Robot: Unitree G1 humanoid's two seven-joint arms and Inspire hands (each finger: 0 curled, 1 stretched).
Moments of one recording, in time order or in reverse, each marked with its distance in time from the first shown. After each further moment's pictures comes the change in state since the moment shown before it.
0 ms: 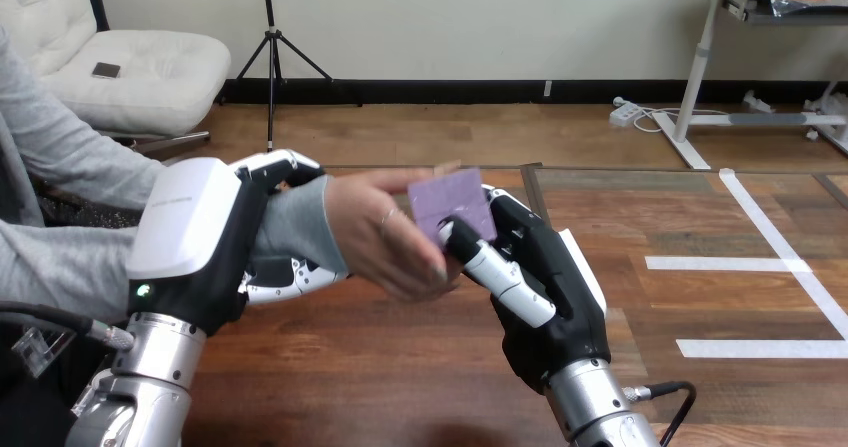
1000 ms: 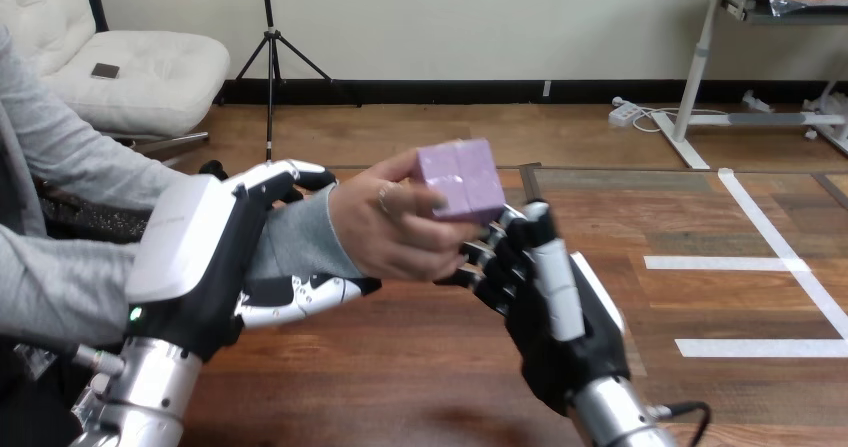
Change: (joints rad) left arm 0.096 -0.007 0.029 -0.069 -0.121 -0.064 -0.078; right arm 0.037 -0.032 -0.083 -0.006 0.059 0.087 0.096
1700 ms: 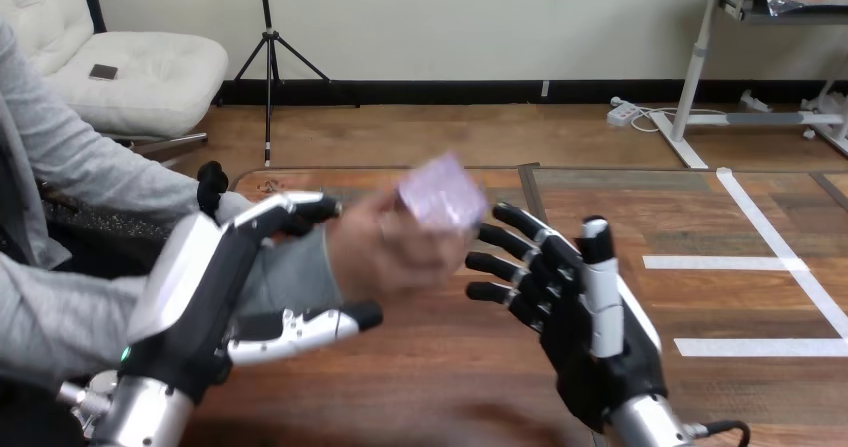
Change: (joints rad) left arm 0.113 -0.011 0.024 -0.040 -0.208 -0.029 -0.129; right arm 0.042 -0.032 -0.071 0.000 0.013 0.000 0.060
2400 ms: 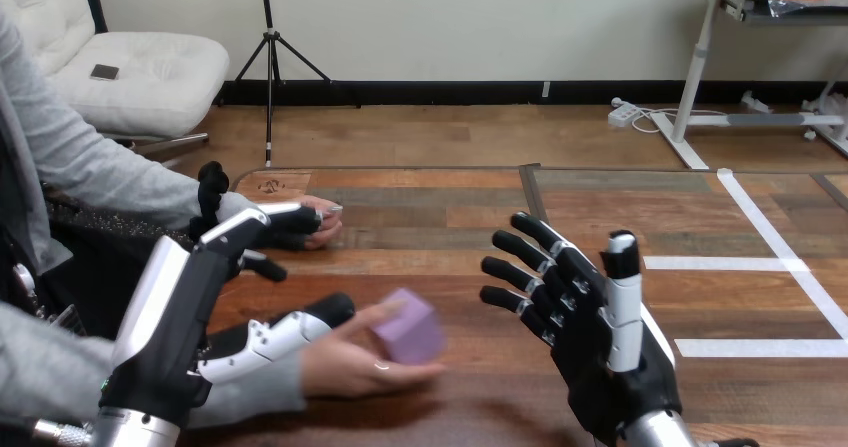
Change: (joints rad) left arm 0.063 -0.047 0.037 0.019 -0.154 -0.124 -0.018; right arm 0.039 0.000 -0.047 -0.003 0.026 -0.001 0.042
